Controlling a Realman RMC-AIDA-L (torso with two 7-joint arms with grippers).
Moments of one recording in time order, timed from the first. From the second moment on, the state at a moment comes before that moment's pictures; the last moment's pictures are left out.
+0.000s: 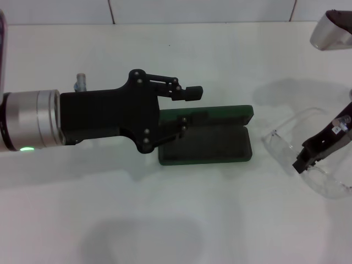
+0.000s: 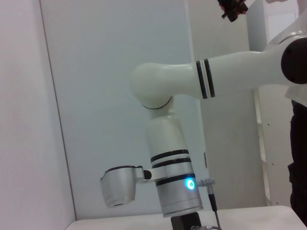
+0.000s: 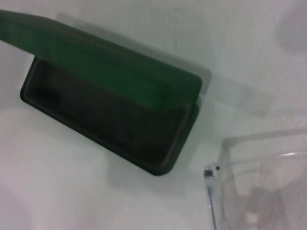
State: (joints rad) left arm -0.33 -2.09 1.23 1.04 1.47 1.60 -1.23; right arm 0.90 1.99 -1.08 -0.75 -2.61 -1.65 2.60
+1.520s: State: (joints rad) left arm -0.34 -2.09 1.18 0.99 1.31 1.63 -1.33; right arm 0.64 1.96 -0.81 -1.28 -2.36 -1.97 2.36
